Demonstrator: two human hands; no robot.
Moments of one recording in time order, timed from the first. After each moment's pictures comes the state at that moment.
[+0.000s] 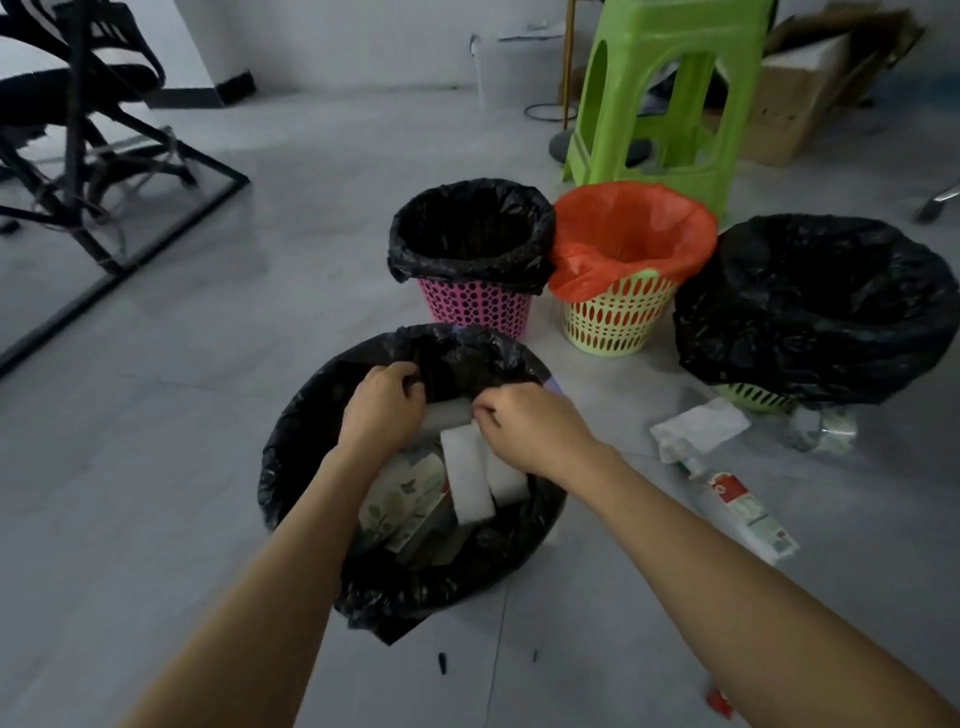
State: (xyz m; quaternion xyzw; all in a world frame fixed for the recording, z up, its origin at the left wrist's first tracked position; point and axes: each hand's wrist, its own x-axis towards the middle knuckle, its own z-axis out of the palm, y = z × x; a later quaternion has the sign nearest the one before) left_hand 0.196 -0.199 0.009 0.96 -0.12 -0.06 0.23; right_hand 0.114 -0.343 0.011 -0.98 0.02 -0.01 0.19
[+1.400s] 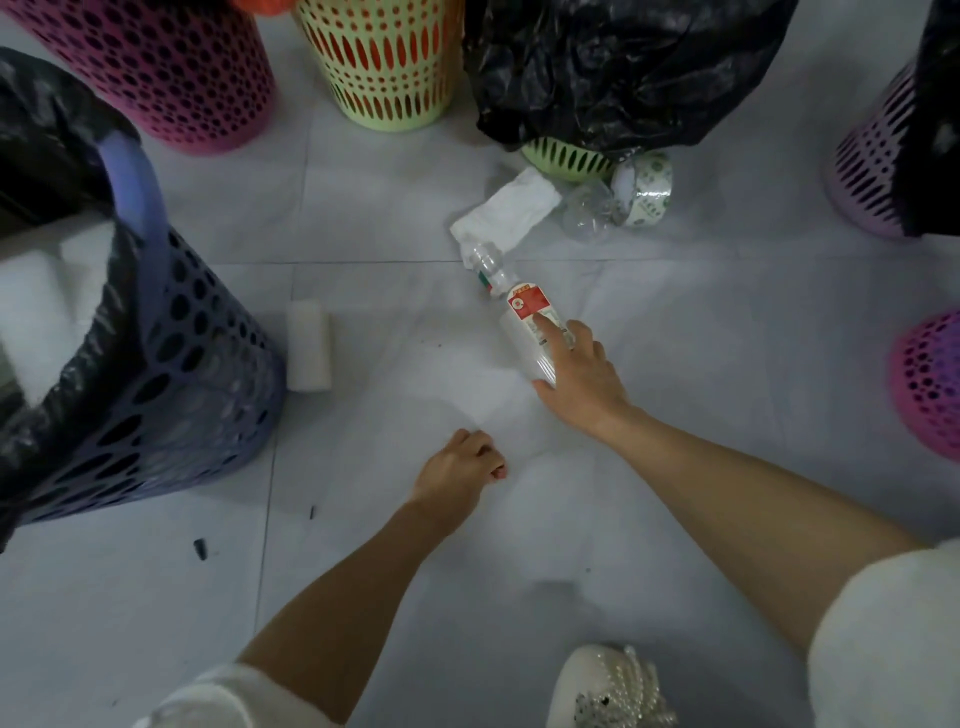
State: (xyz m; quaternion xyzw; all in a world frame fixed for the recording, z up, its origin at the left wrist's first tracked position) left_hand -0.043 -0.386 -0.285 0.81 -0.52 -0.18 0.20; right_hand -0.081 -0.575 -0.218 -0.91 0.31 0.15 0.21
